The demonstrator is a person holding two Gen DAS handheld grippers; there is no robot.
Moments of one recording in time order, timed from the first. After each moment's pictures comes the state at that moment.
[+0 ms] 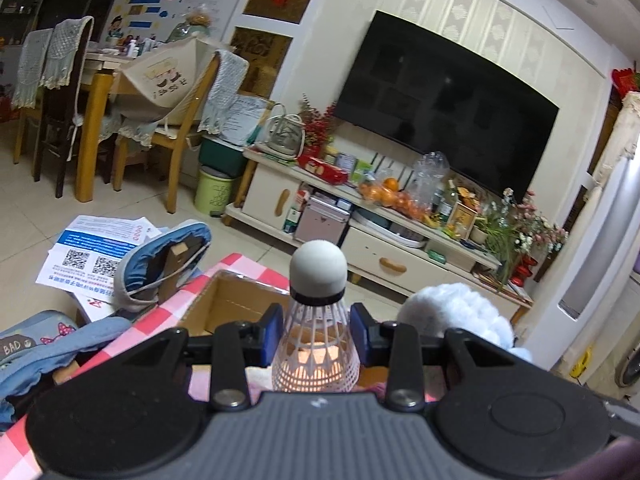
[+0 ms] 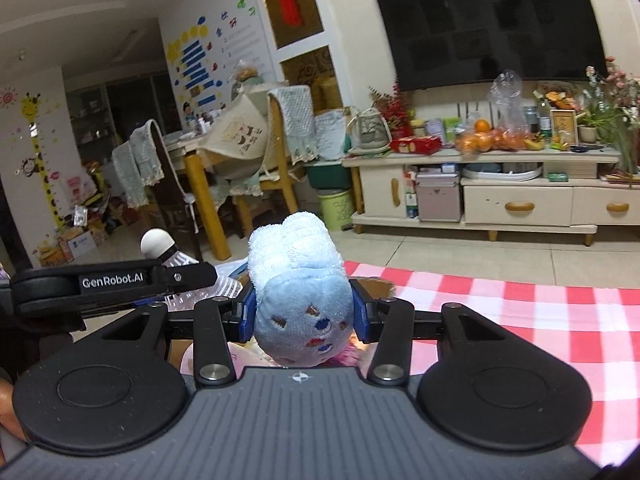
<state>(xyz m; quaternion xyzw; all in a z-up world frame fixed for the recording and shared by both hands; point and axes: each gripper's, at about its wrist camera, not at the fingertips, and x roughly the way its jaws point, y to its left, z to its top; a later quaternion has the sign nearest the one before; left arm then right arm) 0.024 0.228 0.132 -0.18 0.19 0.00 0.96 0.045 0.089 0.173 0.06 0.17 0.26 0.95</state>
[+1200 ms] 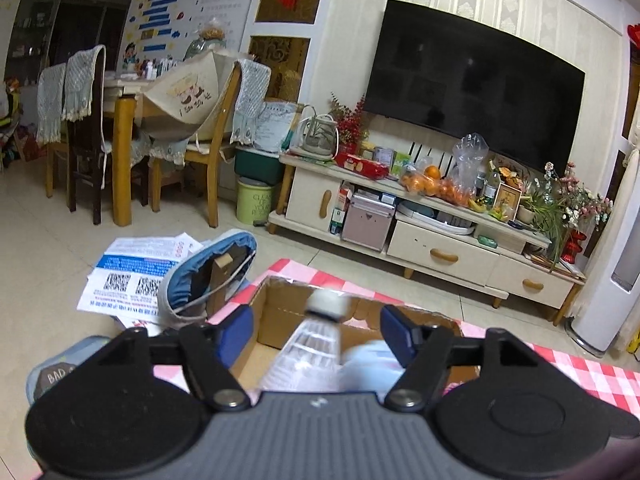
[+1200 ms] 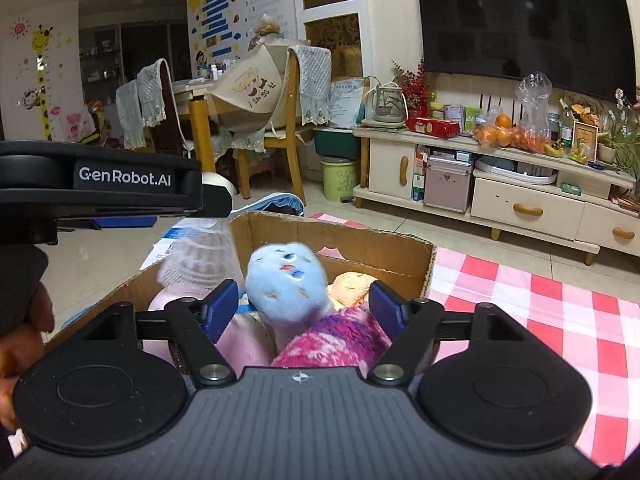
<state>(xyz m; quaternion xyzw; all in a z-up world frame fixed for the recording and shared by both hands) 0.044 0.233 0.123 -0.11 0.21 0.07 0.97 0.062 0.127 0.144 -0.02 0.20 0.26 0.94</state>
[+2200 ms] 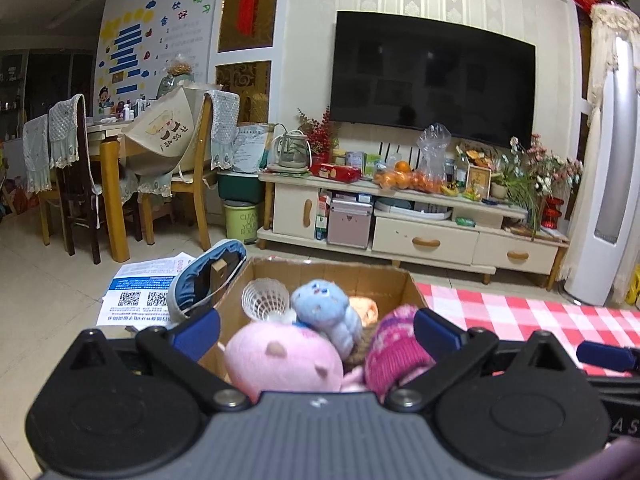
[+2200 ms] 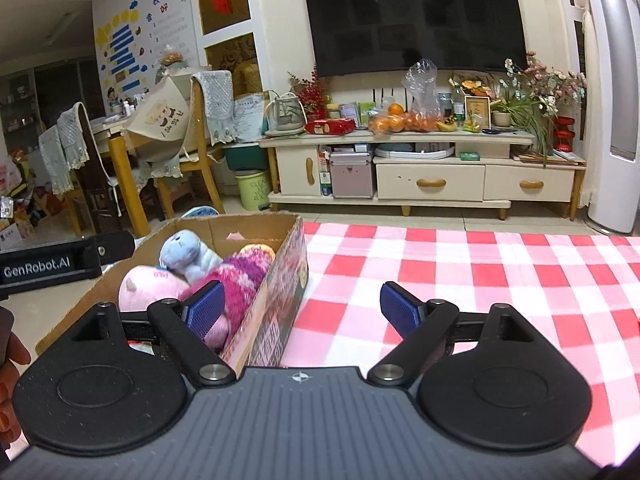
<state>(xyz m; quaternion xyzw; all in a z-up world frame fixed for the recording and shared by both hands) -0.034 0.193 0.126 -0.04 0.18 0.05 0.98 -0.019 0.045 0.142 0.05 0.20 0.13 0.97</state>
